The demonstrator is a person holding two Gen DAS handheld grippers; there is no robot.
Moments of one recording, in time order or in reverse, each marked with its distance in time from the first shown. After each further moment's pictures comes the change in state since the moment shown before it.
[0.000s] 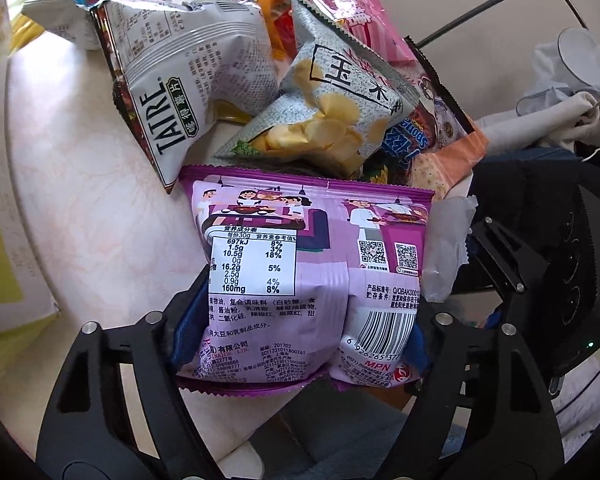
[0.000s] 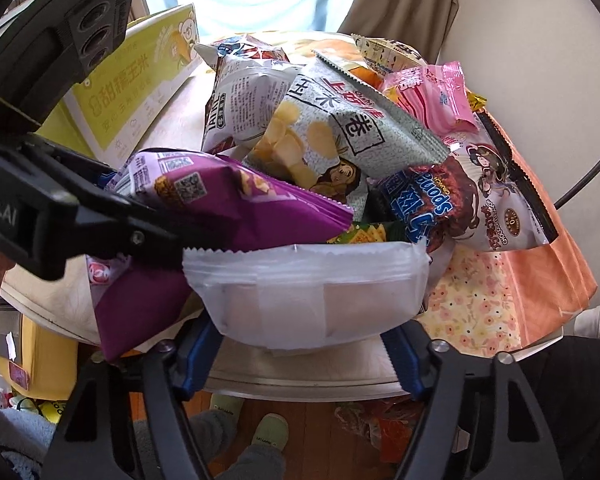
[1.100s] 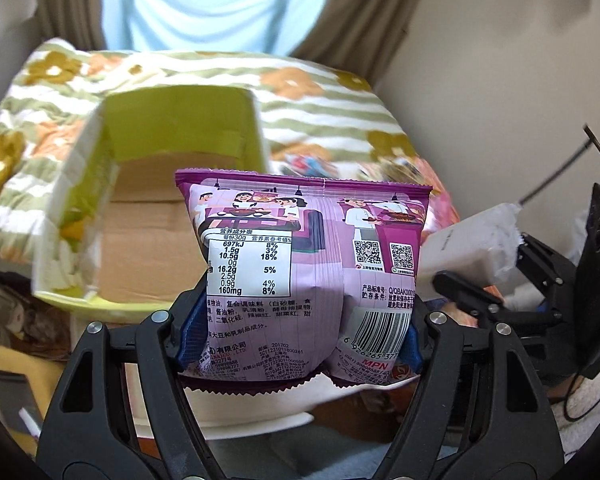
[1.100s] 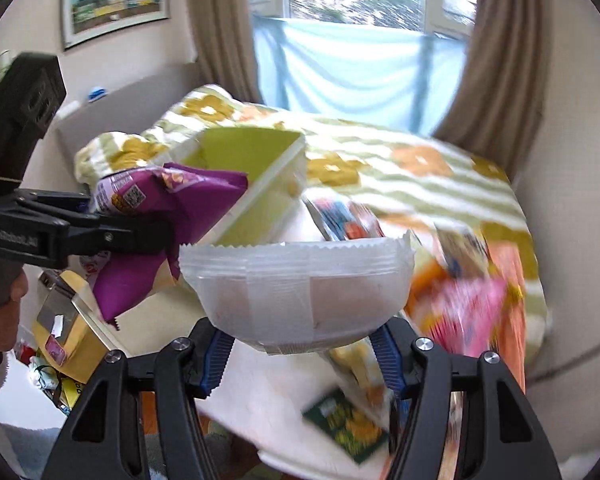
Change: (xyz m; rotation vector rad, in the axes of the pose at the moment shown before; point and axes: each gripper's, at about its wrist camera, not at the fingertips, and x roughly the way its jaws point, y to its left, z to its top) left arm -0.227 0.021 -0.054 -0.328 -0.529 0.398; right arm -0.119 0.045 0.122 -0.293 -0.266 0.290
